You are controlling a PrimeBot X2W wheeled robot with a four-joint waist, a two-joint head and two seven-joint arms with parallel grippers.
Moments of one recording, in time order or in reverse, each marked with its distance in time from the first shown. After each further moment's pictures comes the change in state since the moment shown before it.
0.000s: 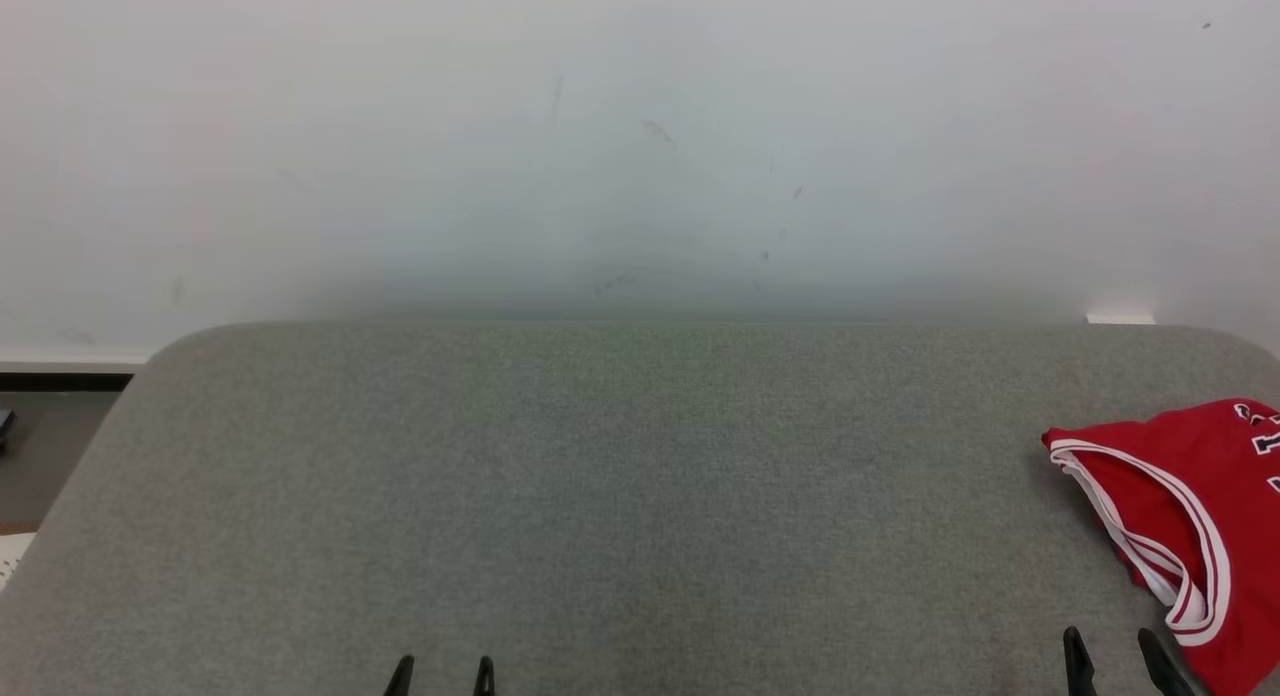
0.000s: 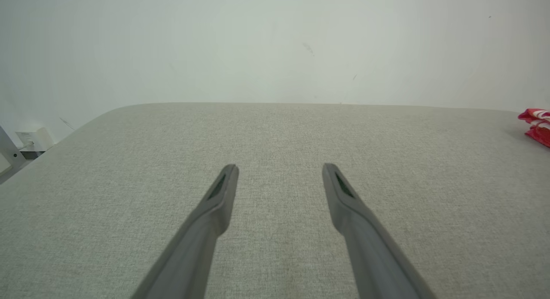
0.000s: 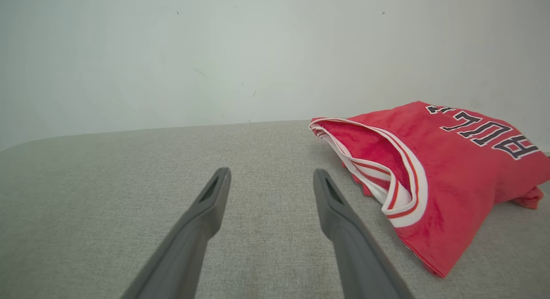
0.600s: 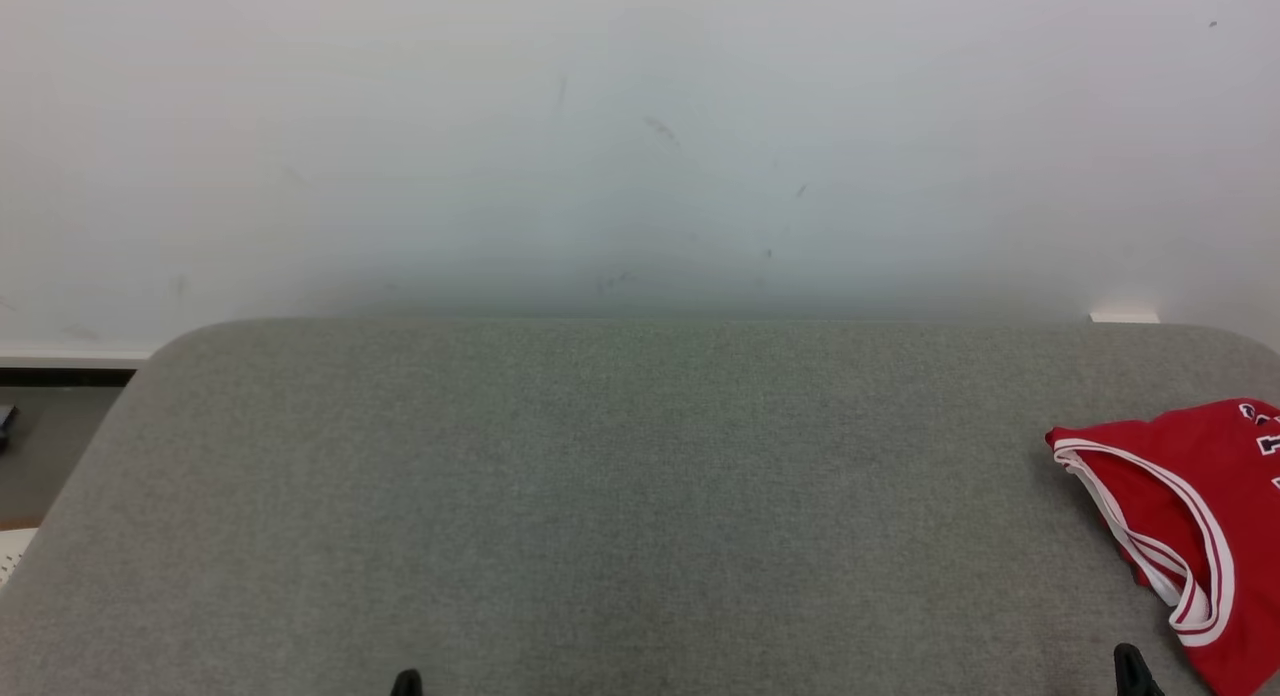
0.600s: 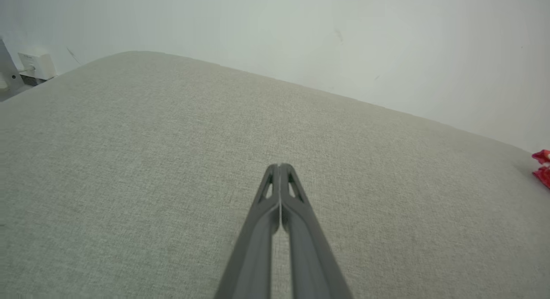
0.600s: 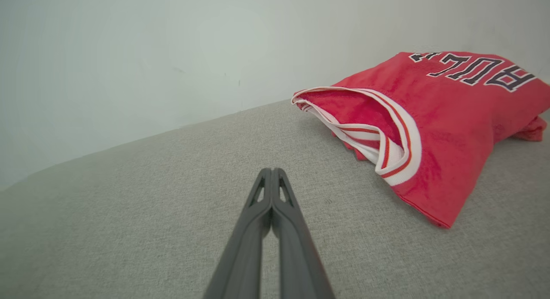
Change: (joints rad) left arm 0.003 0.004 0.026 0.017 -0.212 -0.028 0.035; right arm 0.001 0.013 -0.021 0.026 0.167 0.000 0.059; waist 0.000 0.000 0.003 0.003
